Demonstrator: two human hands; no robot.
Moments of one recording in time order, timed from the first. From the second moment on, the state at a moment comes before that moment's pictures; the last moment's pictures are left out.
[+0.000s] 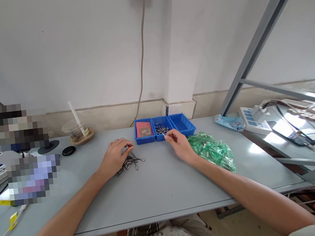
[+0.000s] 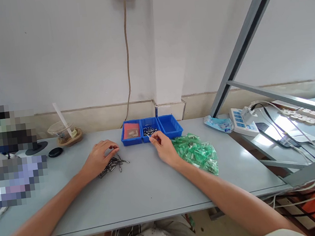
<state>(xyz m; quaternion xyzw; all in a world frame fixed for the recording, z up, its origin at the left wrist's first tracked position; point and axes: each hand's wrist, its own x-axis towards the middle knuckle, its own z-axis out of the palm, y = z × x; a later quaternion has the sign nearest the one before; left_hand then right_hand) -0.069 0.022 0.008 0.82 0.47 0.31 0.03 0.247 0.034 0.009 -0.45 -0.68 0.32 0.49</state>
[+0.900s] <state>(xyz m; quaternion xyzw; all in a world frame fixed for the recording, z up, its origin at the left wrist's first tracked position) -0.066 0.018 0.011 0.82 0.49 0.28 0.04 0.246 0.032 0.018 -0.48 -0.63 0.37 0.49</state>
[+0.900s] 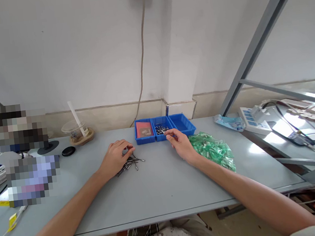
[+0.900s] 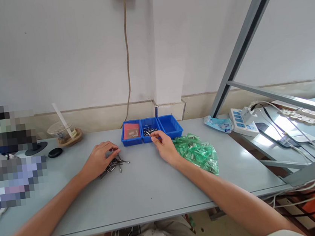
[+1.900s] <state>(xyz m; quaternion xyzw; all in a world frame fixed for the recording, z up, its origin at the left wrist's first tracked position) -0.068 0.021 0.008 0.83 0.49 0.27 0.04 0.248 0.033 0.014 -0.47 -0.62 0.37 0.50</state>
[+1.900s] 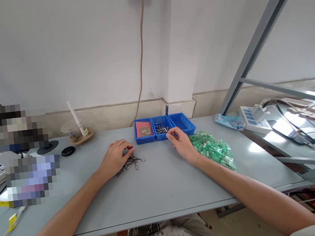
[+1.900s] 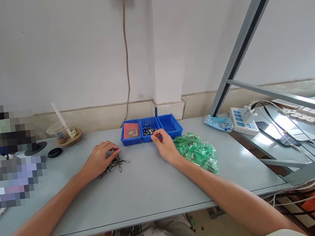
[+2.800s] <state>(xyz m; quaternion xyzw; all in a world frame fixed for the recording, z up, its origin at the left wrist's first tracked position) -0.066 0.015 0.010 0.84 0.49 0.24 0.07 0.248 0.031 0.018 -0.48 -0.62 0.38 0.50</state>
